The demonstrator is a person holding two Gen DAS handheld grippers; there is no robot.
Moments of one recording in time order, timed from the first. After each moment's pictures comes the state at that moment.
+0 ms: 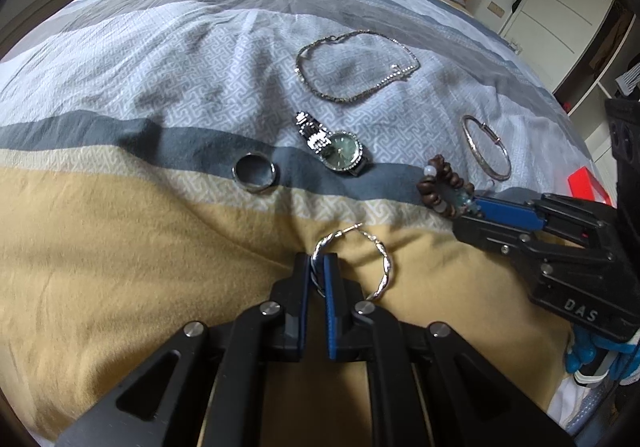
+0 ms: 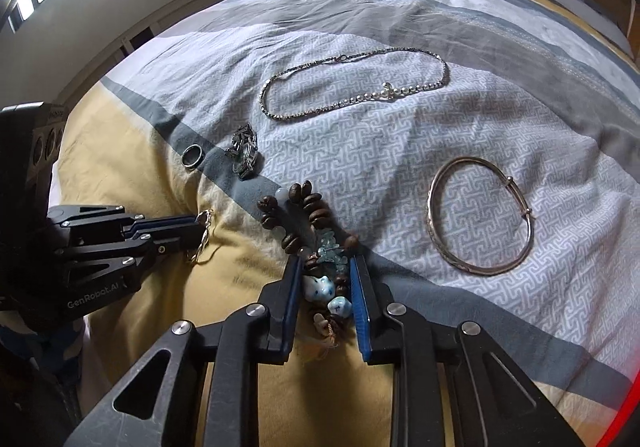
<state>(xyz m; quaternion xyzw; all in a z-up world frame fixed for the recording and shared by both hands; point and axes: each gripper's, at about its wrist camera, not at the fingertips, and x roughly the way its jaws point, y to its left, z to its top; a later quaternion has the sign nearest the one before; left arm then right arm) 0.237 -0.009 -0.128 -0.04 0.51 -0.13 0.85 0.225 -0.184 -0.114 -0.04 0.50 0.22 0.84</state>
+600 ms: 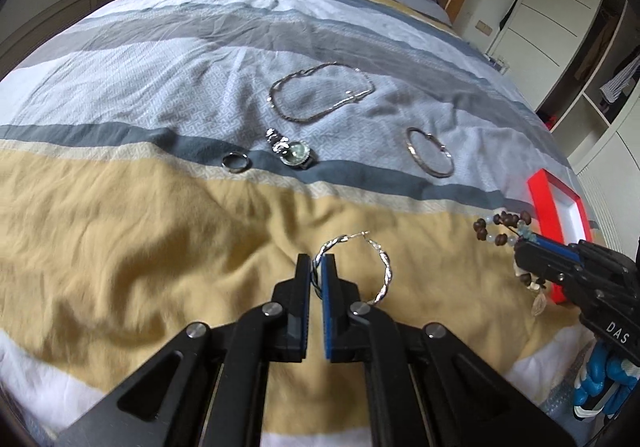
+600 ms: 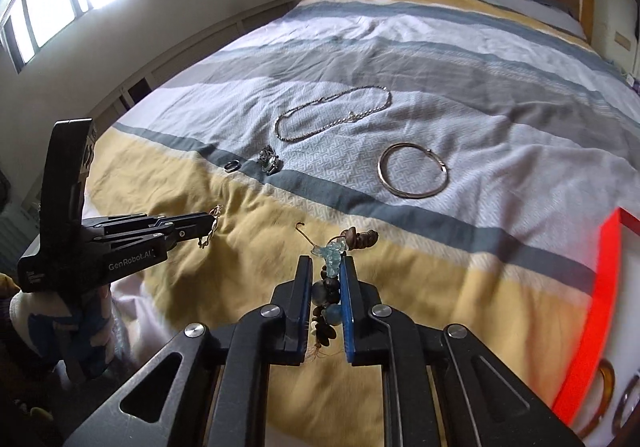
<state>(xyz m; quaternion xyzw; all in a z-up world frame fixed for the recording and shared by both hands) 0.179 -0.016 -0.076 -0.06 0.47 -0.14 0.87 0.124 -0.235 -0.050 0.03 0.44 0.19 0.88</state>
